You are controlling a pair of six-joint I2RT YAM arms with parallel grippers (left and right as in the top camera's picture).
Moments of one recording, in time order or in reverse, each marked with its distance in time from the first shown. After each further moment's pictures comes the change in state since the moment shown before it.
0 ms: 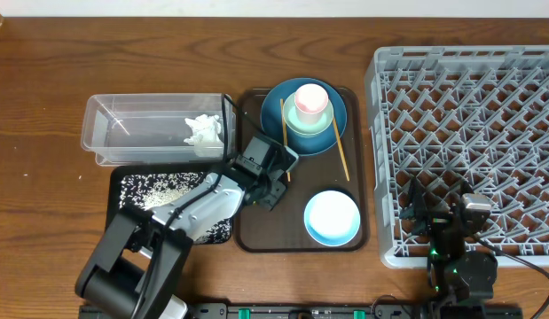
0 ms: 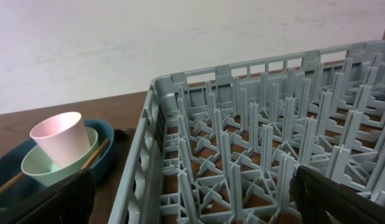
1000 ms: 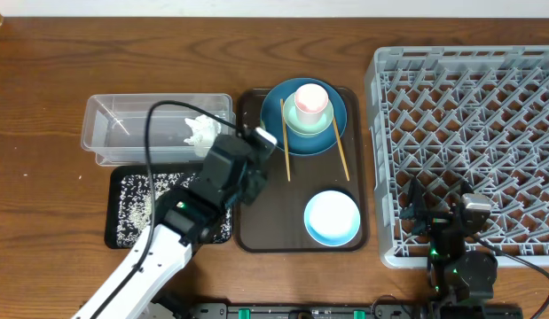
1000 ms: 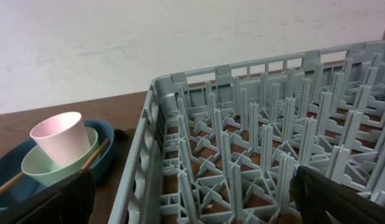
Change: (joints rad) left arm 0.017 -0.540 -0.003 -0.126 -0.237 -0.008; right arm 0.000 0.000 0.000 0.000 0.000 0.000
